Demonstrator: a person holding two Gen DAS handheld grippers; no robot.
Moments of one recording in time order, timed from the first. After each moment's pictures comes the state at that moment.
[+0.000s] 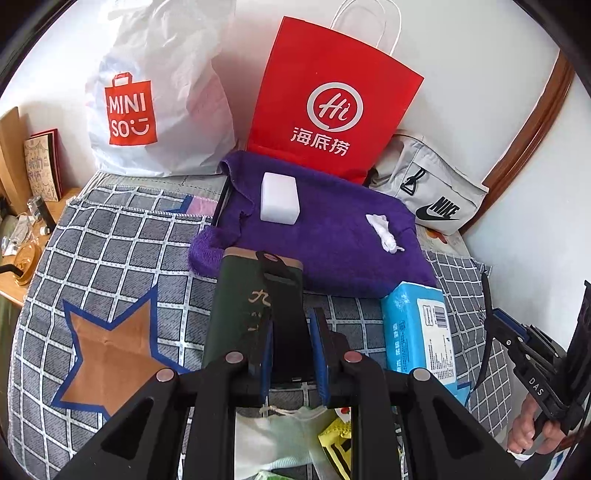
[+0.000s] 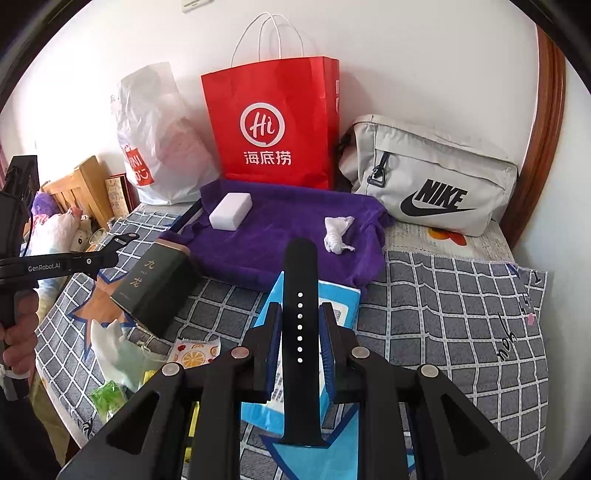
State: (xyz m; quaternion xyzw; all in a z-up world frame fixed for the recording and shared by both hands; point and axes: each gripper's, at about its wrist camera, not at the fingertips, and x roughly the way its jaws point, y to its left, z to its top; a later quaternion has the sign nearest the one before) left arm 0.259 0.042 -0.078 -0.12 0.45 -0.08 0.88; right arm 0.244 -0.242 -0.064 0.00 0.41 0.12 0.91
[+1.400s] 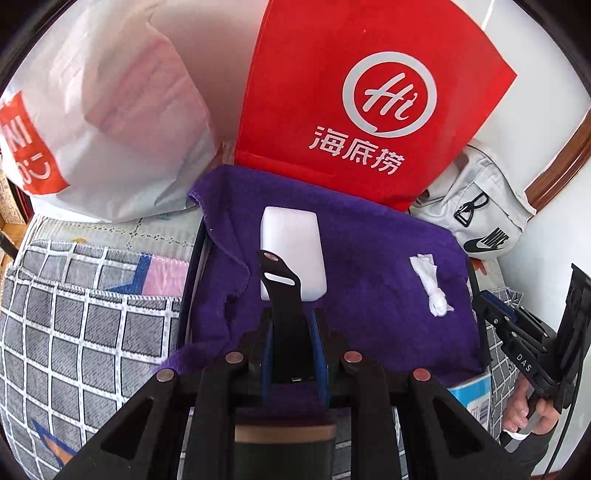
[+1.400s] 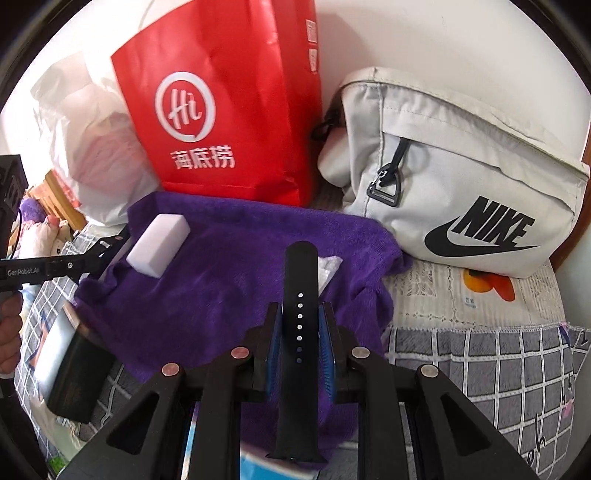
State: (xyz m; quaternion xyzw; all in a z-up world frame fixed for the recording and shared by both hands) left arm 0.418 0.033 -0.123 -0.11 0.51 -0.08 0.85; right arm 0.423 -0.257 -0.137 0.01 0.44 0.13 0.89
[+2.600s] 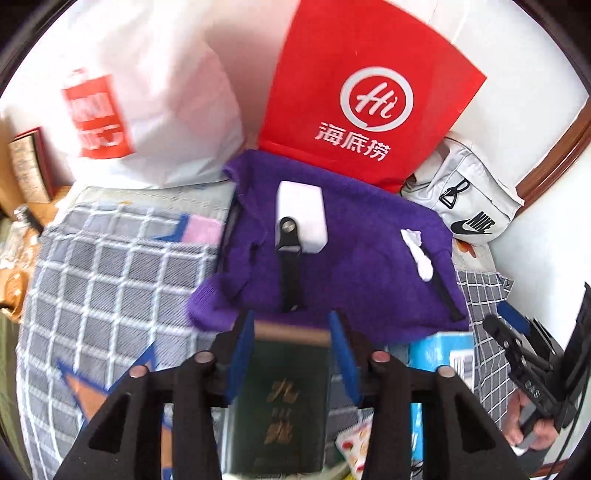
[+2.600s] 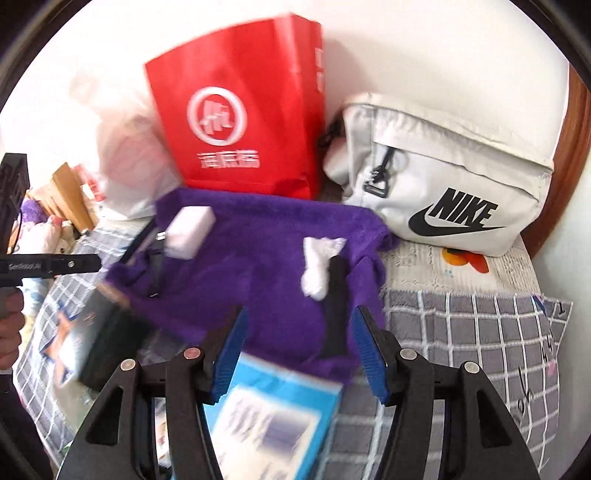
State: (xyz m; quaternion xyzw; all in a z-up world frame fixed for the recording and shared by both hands) left arm 0.344 0.053 -0.093 -0.11 0.51 -0.06 0.85; right arm 0.346 -0.246 -0.095 0.01 0.44 0.12 0.89
